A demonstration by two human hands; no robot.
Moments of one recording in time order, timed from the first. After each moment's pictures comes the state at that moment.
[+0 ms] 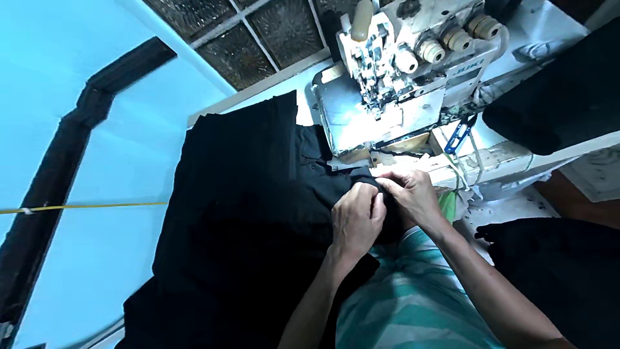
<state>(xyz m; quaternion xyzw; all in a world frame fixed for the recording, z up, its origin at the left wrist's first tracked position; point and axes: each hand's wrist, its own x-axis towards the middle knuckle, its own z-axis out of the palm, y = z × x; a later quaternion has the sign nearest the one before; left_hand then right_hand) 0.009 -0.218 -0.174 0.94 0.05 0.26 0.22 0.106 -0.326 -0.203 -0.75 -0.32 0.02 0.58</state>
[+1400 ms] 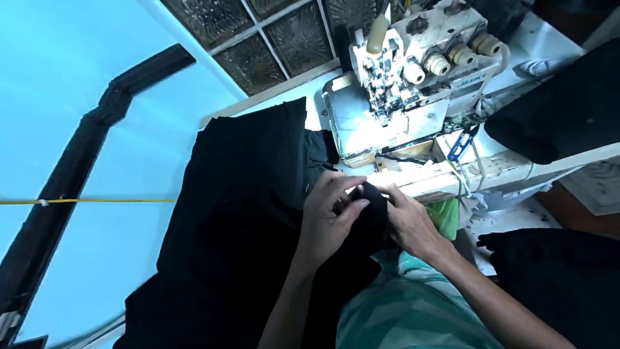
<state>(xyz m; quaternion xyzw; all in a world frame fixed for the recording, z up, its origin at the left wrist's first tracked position) -0.016 -0.172 -0.121 0.88 0.00 0.24 0.42 0.070 -0.330 -0.202 -0.74 -0.50 -0.14 0.43</state>
